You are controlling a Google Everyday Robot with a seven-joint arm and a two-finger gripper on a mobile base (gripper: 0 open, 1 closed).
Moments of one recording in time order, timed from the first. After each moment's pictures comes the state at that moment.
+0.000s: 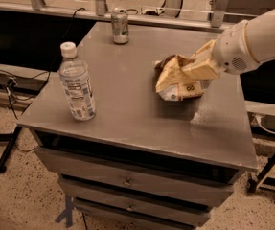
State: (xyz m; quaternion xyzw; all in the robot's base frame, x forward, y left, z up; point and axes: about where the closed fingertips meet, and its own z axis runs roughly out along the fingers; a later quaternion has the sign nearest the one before) arm 0.551 -0.147 0.936 -0.54 0.73 0.10 0.40
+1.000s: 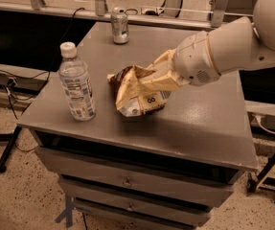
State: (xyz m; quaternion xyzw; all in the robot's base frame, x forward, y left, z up) arm 0.506 -0.043 0.938 -0.62 0.63 0.20 0.42
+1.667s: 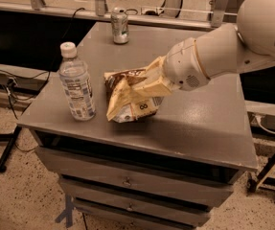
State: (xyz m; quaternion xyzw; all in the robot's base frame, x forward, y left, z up) arm 0.503 -0.026 0.922 -0.62 0.64 0.22 0.40
